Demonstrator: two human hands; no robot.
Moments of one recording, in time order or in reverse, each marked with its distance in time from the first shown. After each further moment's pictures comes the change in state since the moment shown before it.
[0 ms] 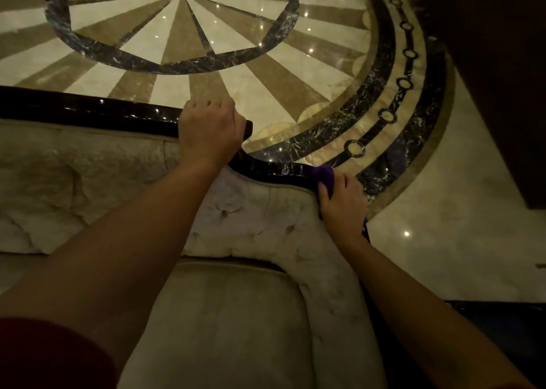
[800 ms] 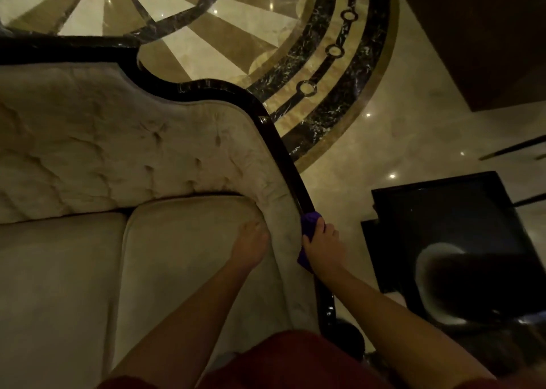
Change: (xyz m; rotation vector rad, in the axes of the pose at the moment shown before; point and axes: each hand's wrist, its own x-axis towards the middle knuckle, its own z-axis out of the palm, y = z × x) left_hand -0.422 0.243 -0.029 -0.660 -1.034 -0.370; right_hand -0.358 0.177 -0.087 -0.182 -0.539 0.347
